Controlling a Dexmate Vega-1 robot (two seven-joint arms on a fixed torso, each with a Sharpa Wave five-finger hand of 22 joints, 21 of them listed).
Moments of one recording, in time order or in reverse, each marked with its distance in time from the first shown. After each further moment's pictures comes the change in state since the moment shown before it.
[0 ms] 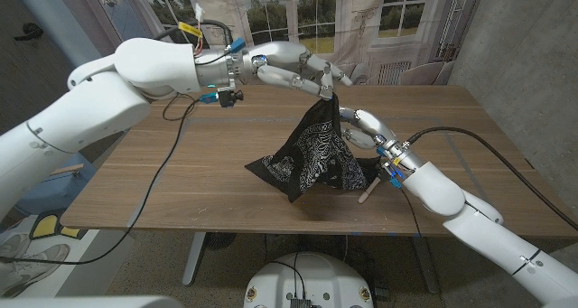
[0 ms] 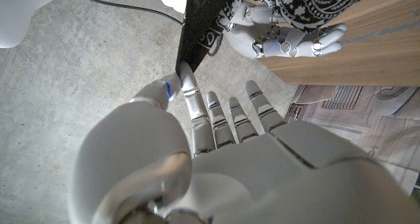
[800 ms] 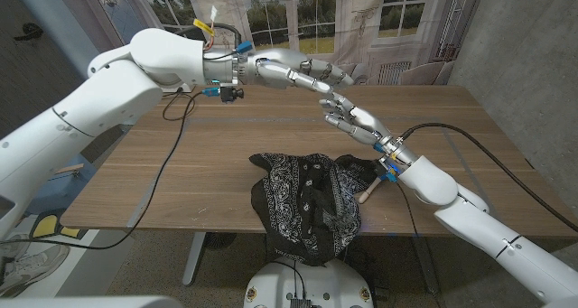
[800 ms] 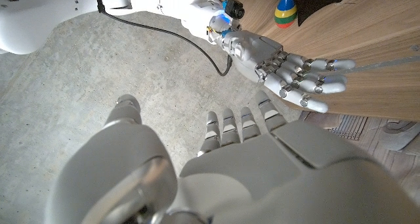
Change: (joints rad) left arm -0.116 -0.065 0.094 0.127 -0.020 0.018 -0.149; left_hand -0.336 -0.144 -0.247 0.045 -0.489 -0.708 0.025 -0.650 -0.187 -0.266 0.141 -0.072 -0.026 -0.156 0.144 -0.034 -0.012 -0.137 0.072 -0.071 -0.004; right arm 0.107 0.042 -0.063 0.142 0.077 0.126 0.075; right_hand -0.250 -0.168 -0.239 0.063 0.106 -0.518 0.028 -0.448 -0.173 -0.240 0.046 -0.083 -0.041 -0.069 0.036 0.019 -0.018 -0.072 0.039 -0.045 0.000
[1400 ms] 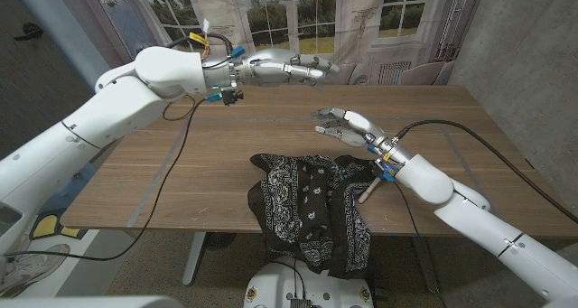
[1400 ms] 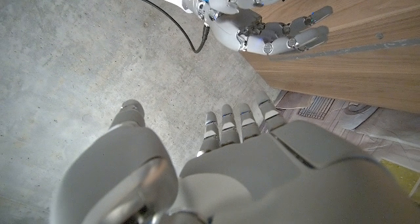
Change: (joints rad) left arm 0.072 -0.035 -0.014 0.085 0.021 -0.035 0.119; left_hand -0.034 0.034 0.000 0.008 0.000 0.025 -0.033 -0.026 -0.045 0.033 -0.025 0.020 -0.005 0.035 -0.037 0.019 0.000 -0.005 0.005 -0.008 0.003; right arm -0.015 -0.049 0.002 -0.112 -0.165 -0.240 -0.035; right_hand 0.314 0.203 0.172 -0.189 -0.098 0.268 -0.146 0.079 0.053 0.085 -0.029 0.035 -0.005 0.140 -0.027 0.033 -0.035 0.186 0.003 0.087 0.014
